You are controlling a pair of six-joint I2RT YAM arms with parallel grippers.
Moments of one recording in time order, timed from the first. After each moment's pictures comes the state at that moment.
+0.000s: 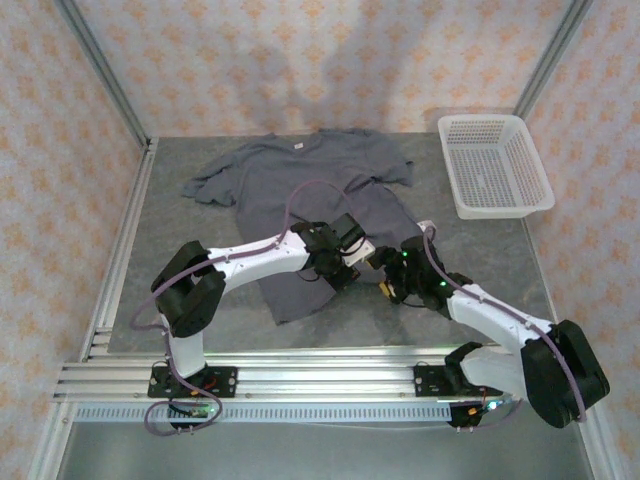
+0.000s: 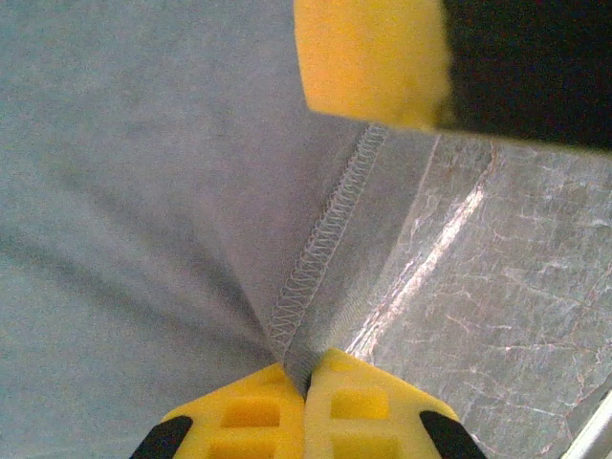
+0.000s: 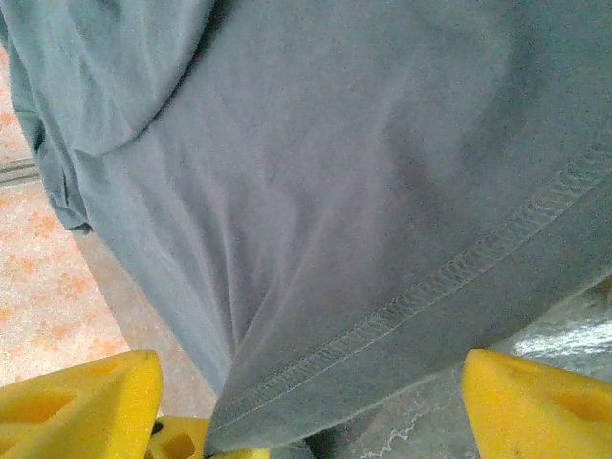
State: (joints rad) left arm -0.86 1.84 1.36 -0.71 0.13 -0.05; right arm 0.49 1.12 0.46 -0.13 -0.23 1.38
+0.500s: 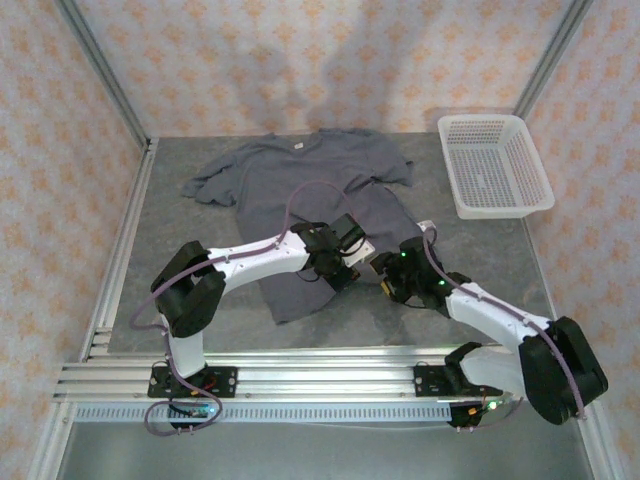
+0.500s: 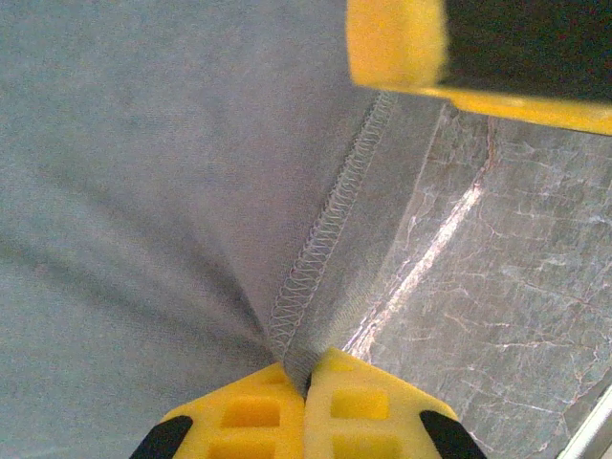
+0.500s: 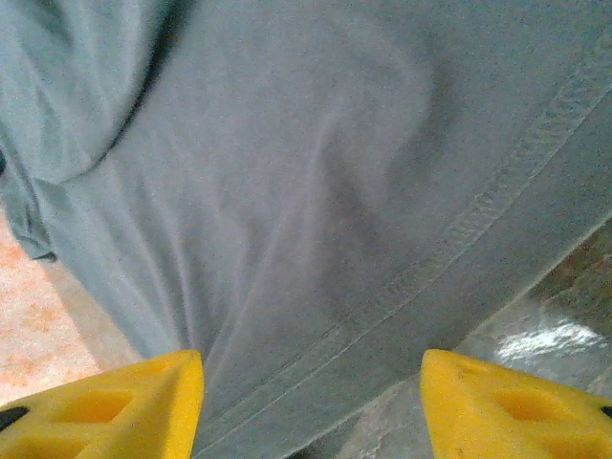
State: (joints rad) left arm -0.86 1.84 1.35 -0.71 0.13 -0.05; right arm 0.49 1.15 0.46 -0.16 -0.19 1.39
